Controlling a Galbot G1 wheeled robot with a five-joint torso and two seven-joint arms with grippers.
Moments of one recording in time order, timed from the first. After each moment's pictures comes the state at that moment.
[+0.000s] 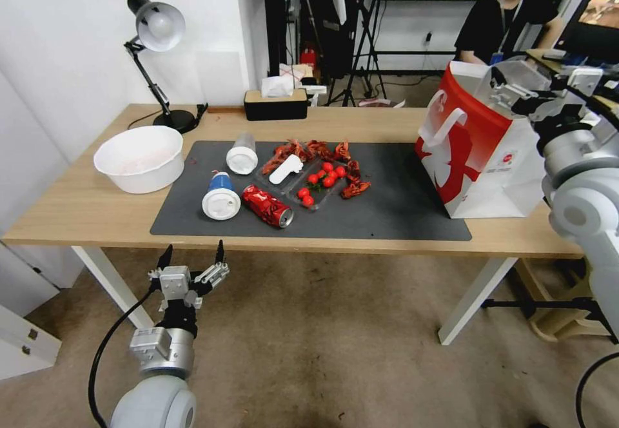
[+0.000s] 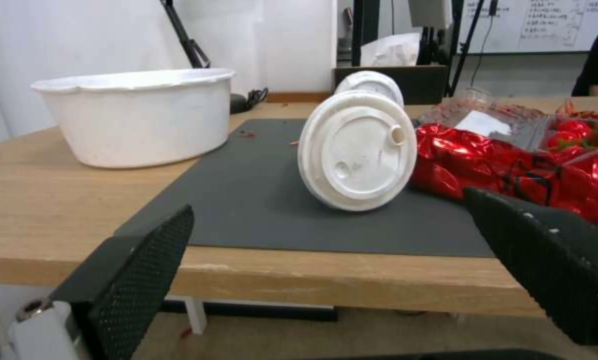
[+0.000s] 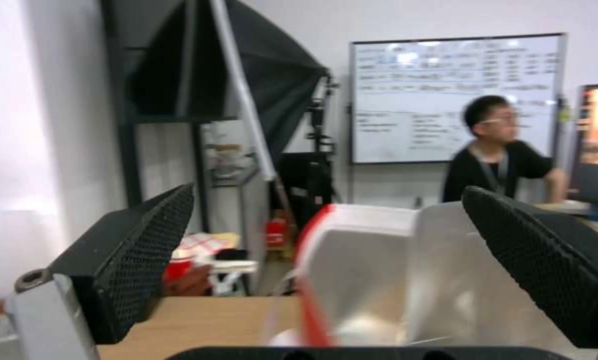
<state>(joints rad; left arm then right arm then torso) 1.66 -1.44 -0.54 -2.14 -0.16 -0.04 -0.13 -0.89 0.77 0.56 2.05 0.87 -0.29 0.35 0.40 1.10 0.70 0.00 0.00</state>
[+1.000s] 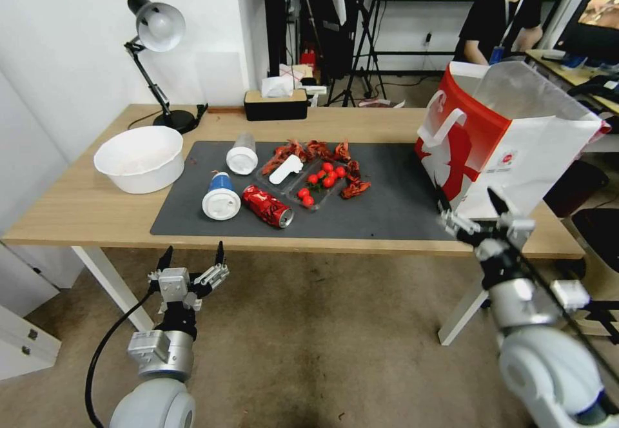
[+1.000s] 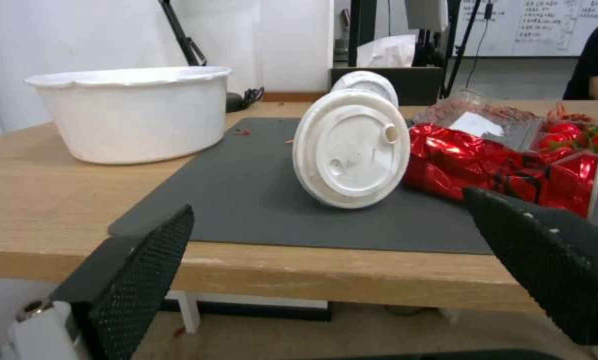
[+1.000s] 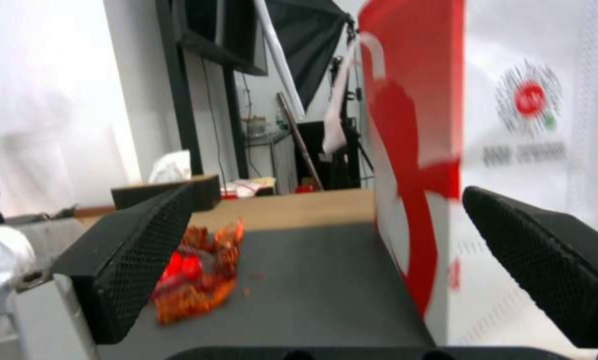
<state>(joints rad) 1.67 -1.44 -0.53 -2.14 -0.17 -0.05 -0.12 -1.60 1.14 0.60 2.16 0.50 0.19 0.10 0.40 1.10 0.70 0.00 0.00</state>
